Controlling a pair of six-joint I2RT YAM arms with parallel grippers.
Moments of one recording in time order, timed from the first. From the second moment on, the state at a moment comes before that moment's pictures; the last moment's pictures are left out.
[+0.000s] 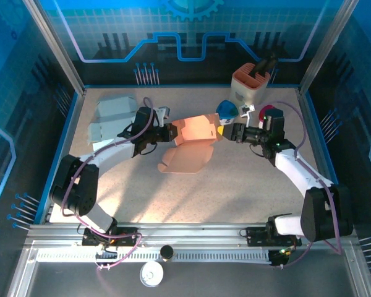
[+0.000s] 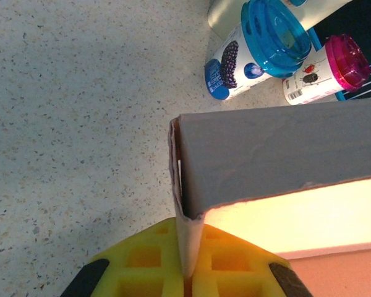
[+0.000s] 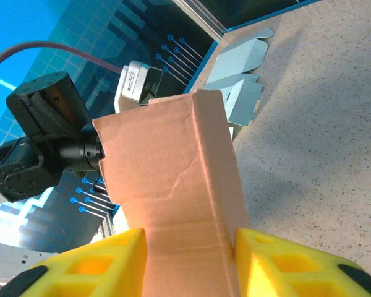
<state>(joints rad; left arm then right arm) -0.36 1.60 0.99 -0.01 0.37 -0.48 0.15 1.33 0.82 0.12 -0.94 0.53</state>
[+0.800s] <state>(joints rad) -0.37 1.60 0.99 -0.02 0.32 -0.48 0.29 1.33 0.97 -0.19 -0.60 0.33</state>
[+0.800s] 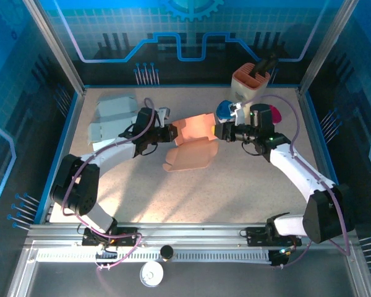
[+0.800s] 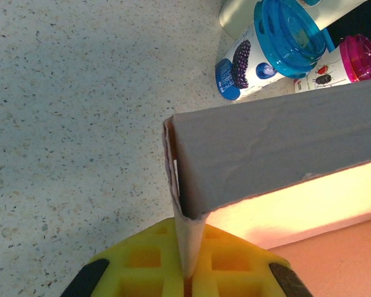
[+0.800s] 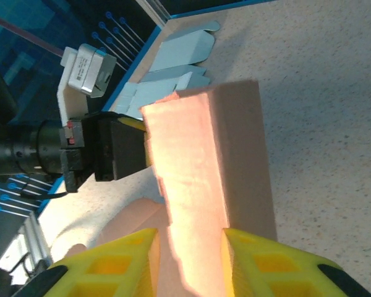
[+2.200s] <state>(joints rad) -0.43 1.60 1.00 -0.08 0.21 -0.47 0.36 1.44 1.08 -0.33 -0.42 0.16</state>
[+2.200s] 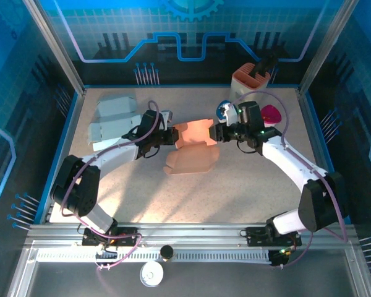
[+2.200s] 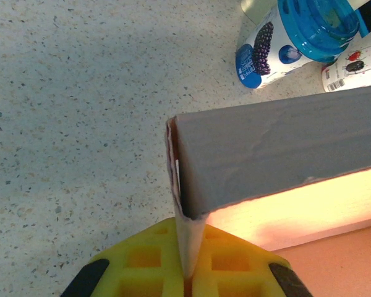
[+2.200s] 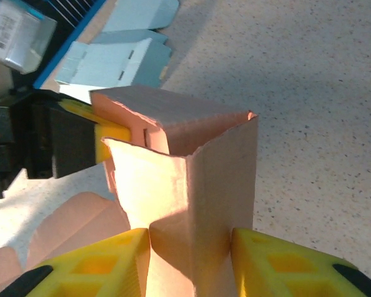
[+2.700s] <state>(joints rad) -0.50 1.56 1.02 -0.15 0.03 -0.45 0.51 1.51 1.15 -0.42 -0.02 0.11</state>
